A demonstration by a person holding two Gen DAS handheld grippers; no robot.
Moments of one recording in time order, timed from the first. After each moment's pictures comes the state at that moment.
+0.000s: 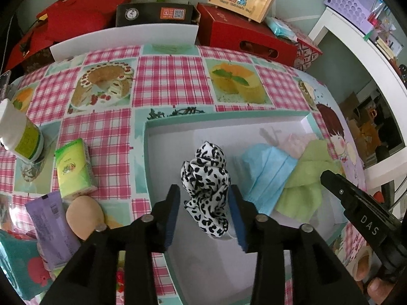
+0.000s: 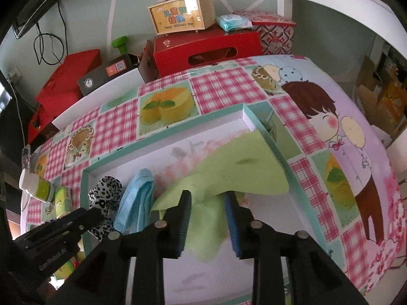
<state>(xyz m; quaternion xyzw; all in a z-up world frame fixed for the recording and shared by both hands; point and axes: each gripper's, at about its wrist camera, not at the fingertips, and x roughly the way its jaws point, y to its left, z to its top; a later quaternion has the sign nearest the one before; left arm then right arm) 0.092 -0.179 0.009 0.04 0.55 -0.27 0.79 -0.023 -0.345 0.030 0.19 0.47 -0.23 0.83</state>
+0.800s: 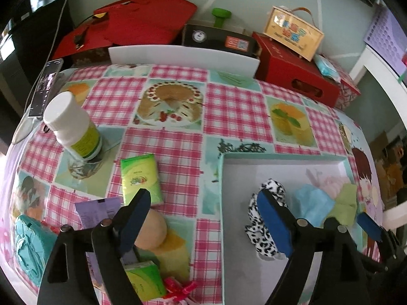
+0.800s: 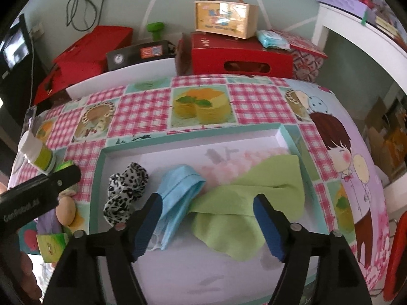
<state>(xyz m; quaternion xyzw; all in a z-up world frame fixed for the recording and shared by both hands) 0.117 -0.127 0.024 0.01 0.51 -0.15 0.84 0.008 -0.289 0.032 0.09 0.48 -0.19 0.85</state>
